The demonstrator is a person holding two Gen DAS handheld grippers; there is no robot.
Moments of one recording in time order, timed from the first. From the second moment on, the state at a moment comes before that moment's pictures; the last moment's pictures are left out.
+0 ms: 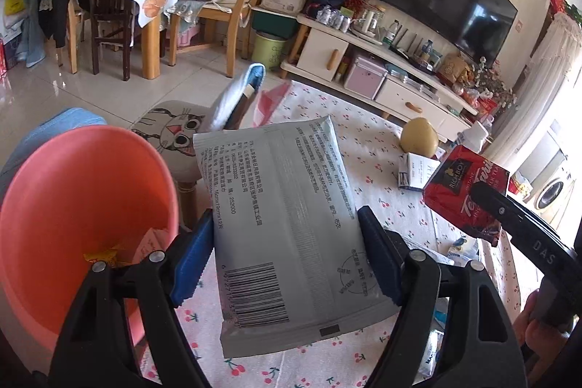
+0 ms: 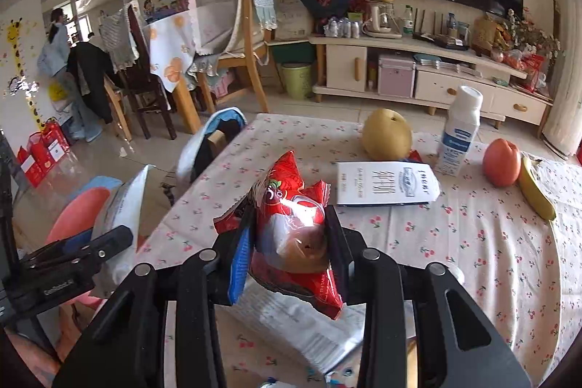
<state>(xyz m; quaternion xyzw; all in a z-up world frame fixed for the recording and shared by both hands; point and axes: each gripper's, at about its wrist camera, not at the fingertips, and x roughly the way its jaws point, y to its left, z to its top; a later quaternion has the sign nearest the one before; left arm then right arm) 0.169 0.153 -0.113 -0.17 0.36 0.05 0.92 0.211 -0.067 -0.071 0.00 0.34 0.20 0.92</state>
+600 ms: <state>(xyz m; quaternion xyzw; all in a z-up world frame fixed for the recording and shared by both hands) 0.113 0.312 -0.112 -0.29 0.32 0.27 0.86 0.156 0.145 -0.066 -0.08 0.34 0.37 0.86</state>
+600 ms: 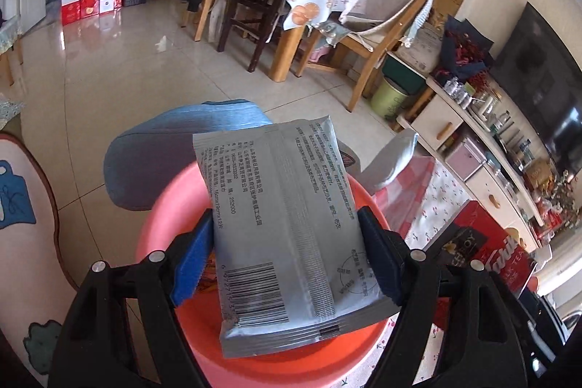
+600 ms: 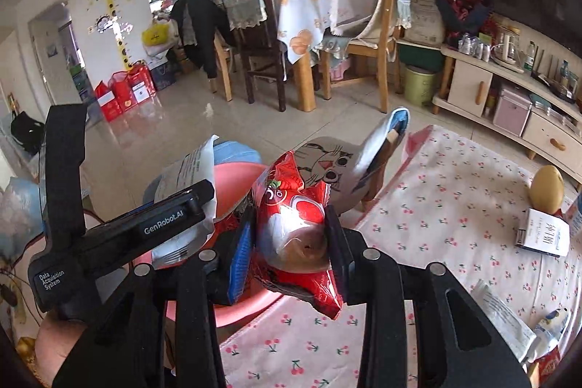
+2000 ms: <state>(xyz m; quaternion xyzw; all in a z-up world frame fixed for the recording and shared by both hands) 0.140 0.227 -0.102 -0.15 0.27 0.15 0.94 0.106 0.026 -0.080 -0.12 0.27 0.25 0.92</state>
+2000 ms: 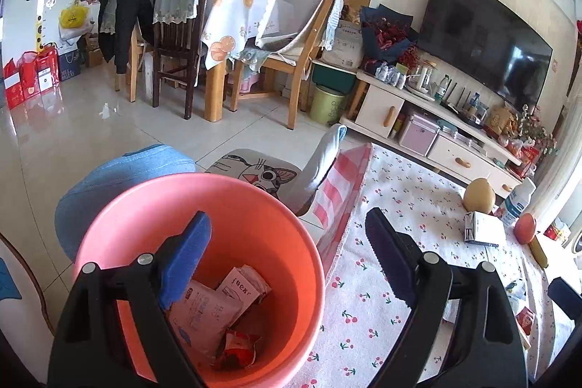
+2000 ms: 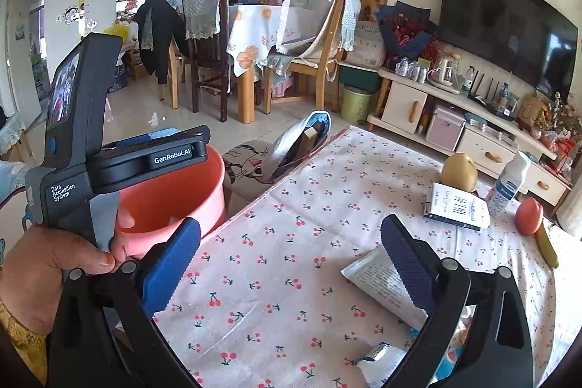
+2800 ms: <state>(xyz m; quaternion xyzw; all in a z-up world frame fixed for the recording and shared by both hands) 0.135 0.149 -0.096 -0.09 0.27 0.12 0.95 0.085 -0.065 -0.093 -0.06 0.29 0.22 0.93</state>
